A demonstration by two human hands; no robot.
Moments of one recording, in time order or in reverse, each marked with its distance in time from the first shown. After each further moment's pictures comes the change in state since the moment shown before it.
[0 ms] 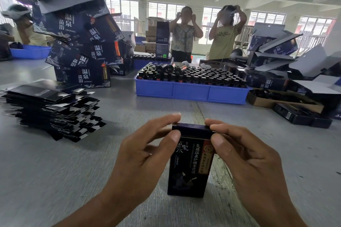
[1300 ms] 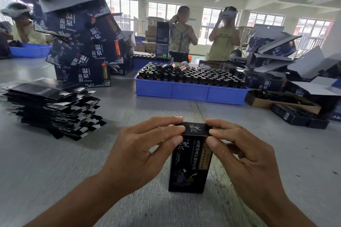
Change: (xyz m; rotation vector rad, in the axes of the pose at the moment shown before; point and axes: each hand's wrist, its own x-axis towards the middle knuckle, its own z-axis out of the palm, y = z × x) left_hand 0.017 -0.009 -0.016 0.367 -0.075 0.467; right_hand 0.009 0.014 -0.010 -0.353 -0.067 -0.278
